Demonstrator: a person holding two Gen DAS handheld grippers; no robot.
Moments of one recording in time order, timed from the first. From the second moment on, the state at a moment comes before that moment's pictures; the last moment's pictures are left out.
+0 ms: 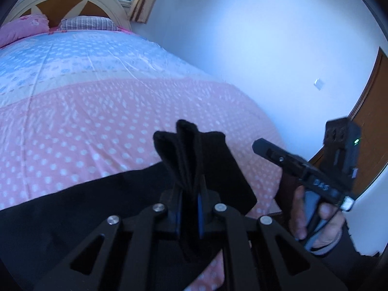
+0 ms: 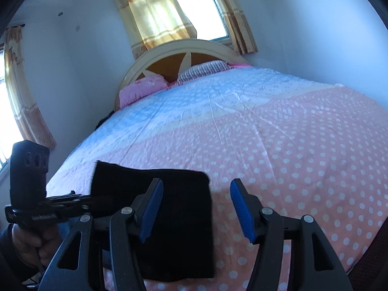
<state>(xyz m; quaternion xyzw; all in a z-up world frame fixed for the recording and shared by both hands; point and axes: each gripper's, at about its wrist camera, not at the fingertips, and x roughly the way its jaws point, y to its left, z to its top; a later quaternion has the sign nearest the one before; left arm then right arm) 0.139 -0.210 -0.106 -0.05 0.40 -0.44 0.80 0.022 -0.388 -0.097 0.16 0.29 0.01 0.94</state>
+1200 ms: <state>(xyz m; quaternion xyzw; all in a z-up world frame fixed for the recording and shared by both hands) 0.175 -0.016 -0.172 -0.21 0.48 -0.28 0.80 0.034 -0.245 -0.149 -0.02 0.41 0.18 0.89</state>
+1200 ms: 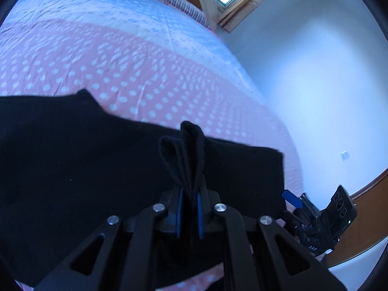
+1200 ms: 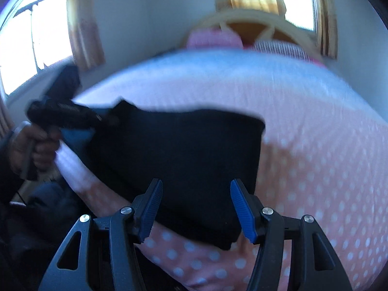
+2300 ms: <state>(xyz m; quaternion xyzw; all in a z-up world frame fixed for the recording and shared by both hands) 0.159 0.209 -0.183 -0.06 0.39 0.06 0.92 0.063 -0.085 -0.172 -0.10 0.44 0.34 0.83</state>
